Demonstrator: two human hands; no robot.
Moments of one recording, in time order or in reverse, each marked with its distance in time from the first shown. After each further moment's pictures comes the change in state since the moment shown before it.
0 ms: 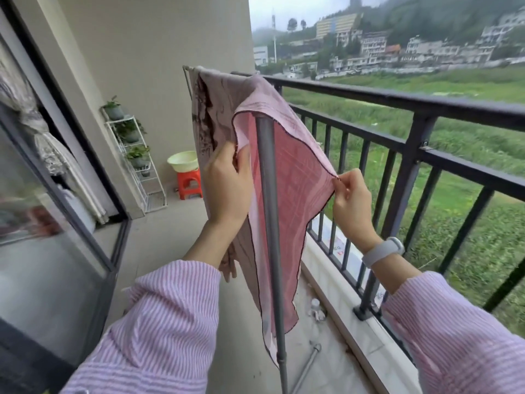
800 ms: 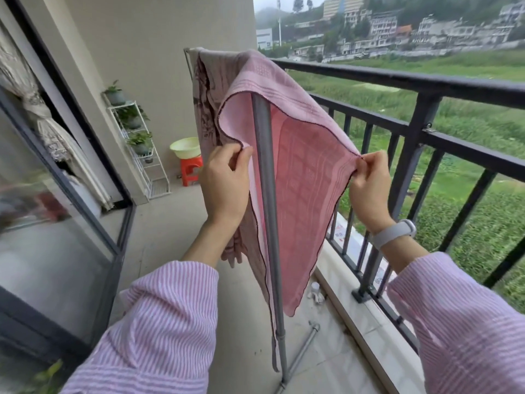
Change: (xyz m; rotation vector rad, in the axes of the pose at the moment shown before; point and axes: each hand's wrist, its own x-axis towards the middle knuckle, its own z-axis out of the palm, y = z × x) left_hand -0.031 0.005 -0.012 -0.013 -0.056 -0.096; right_hand -0.002 0.007 -0.028 -0.053 0.109 0.007
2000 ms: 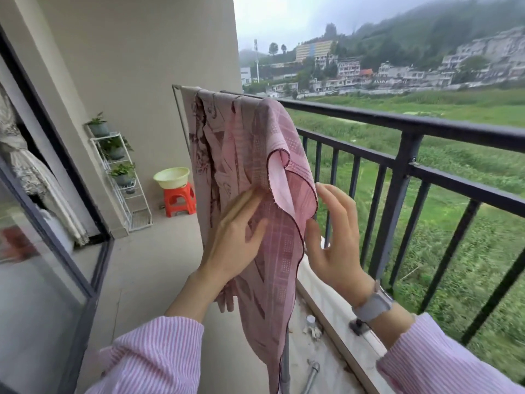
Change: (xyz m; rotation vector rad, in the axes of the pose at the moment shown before) left_hand 0.005 -0.055 -0.019 0.054 -0.480 0.325; right_hand -0.060 -0.073 0.043 0.049 0.007 -0.646
